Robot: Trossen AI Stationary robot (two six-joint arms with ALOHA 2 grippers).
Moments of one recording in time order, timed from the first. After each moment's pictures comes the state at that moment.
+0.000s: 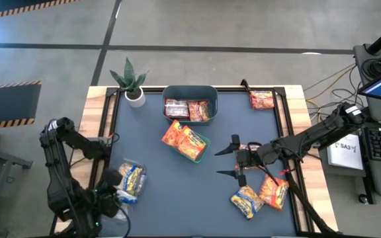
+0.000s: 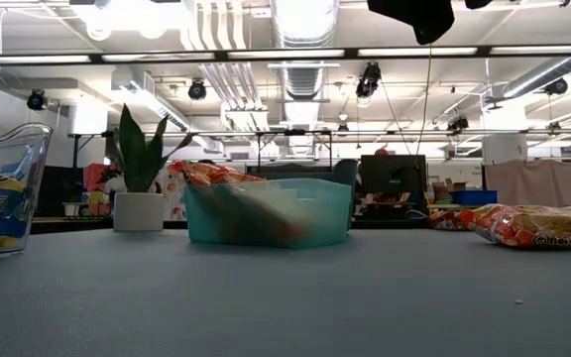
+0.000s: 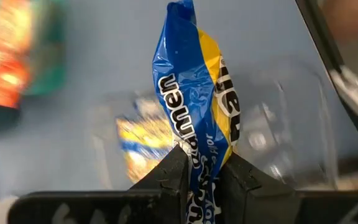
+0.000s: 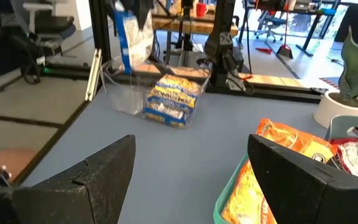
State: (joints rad) left arm -1.10 1.57 1.60 -1.56 -0.31 -0.62; right arm 0.40 1.18 0.66 0.32 0.29 0.00
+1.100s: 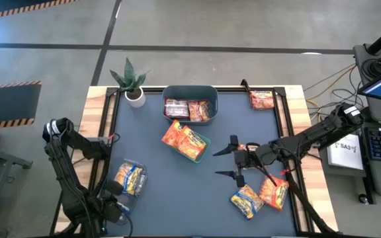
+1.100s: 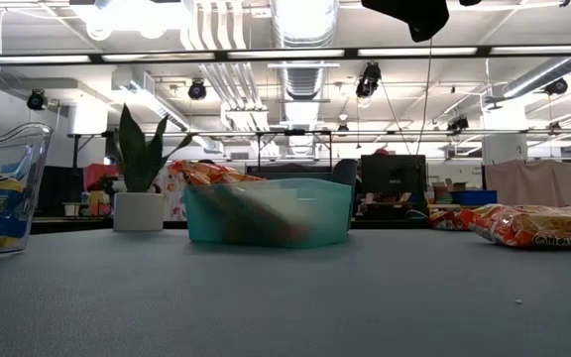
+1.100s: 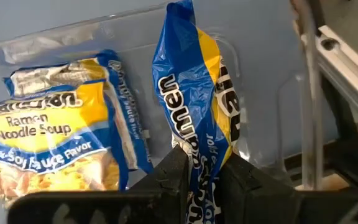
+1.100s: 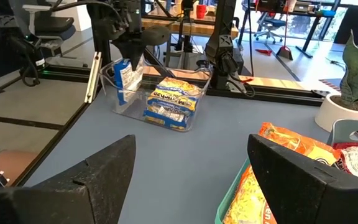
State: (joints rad) left arm -1.16 1.57 1.22 -1.15 -0.11 -0.72; right arm 0.40 1.21 0.68 0.34 0.29 0.00
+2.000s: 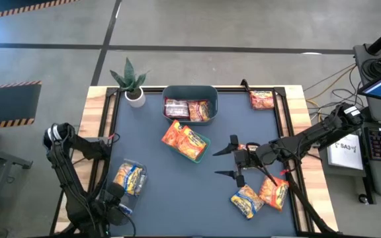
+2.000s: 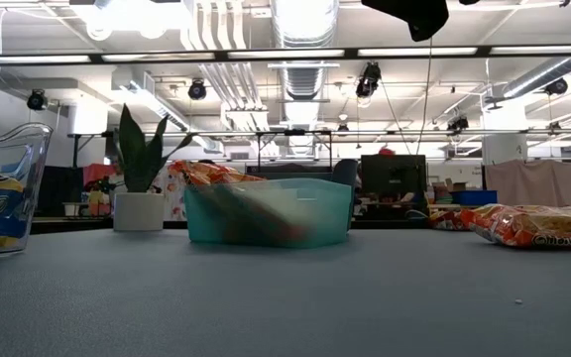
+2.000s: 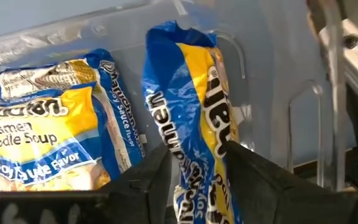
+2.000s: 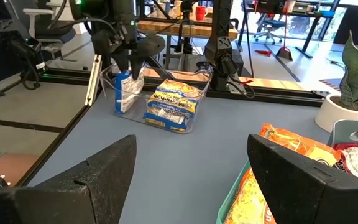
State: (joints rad) left arm -1.16 1.64 1.22 -1.14 -0.11 -0.72; right arm 0.40 1.21 0.68 0.35 0.29 0.01
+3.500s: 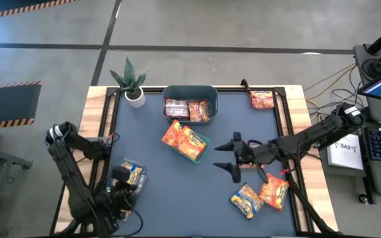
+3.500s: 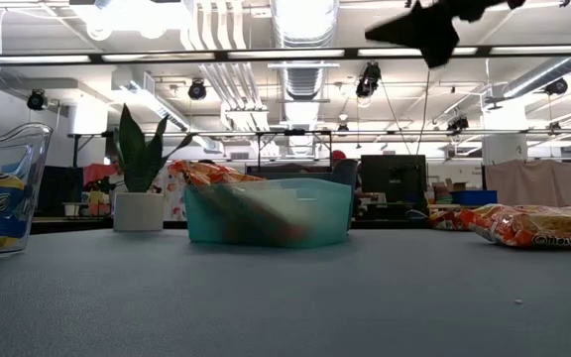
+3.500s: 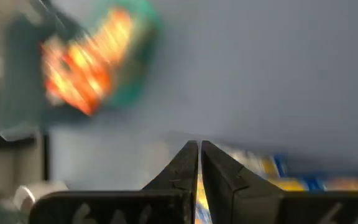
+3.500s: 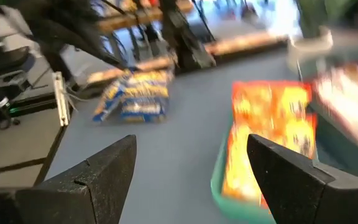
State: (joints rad) left arm -1.04 1.64 1.45 -1.46 -0.67 -0.83; right arm 0.38 1.20 0.69 0.25 0.42 0.32
